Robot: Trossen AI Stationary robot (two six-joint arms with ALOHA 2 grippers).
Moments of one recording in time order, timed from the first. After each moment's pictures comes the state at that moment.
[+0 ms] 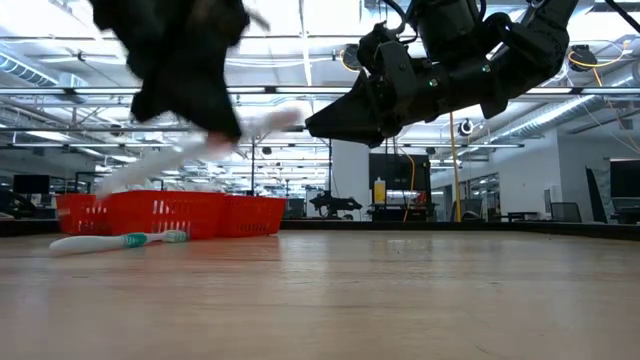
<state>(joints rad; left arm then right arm) -0.42 1.61 1.00 -0.38 -0.40 -0.96 0.03 1.72 0.71 0.79 0.00 0.05</state>
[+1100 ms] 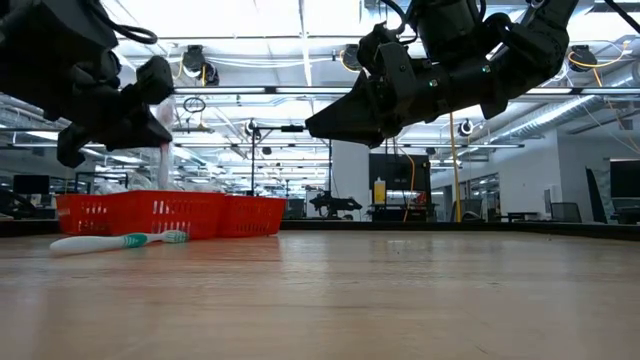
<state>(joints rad) -0.39 1.24 0.43 -0.36 -1.34 -1.68 0.03 1.72 0.71 0.79 0.00 0.04</state>
